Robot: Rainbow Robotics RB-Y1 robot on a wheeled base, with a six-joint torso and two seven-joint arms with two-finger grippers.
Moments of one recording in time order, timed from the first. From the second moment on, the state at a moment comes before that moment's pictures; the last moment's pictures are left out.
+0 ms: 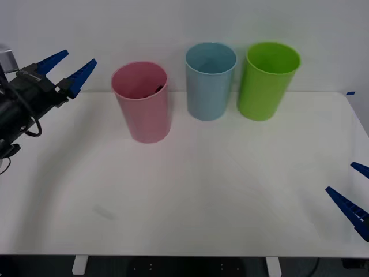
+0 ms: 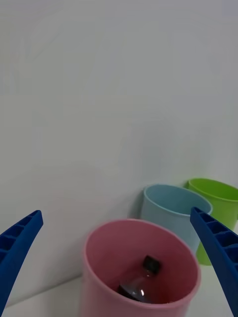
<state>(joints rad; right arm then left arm) 0.35 -0.40 -0.52 -1.66 0.96 -1.22 0.00 -0.28 0.59 0.19 -1.46 -0.96 -0.72 0.19</state>
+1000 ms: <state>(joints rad) 0.35 -0.40 -0.52 -1.66 0.96 -1.22 0.00 0.26 0.66 0.61 -1.58 -0.96 -1.06 0.10</state>
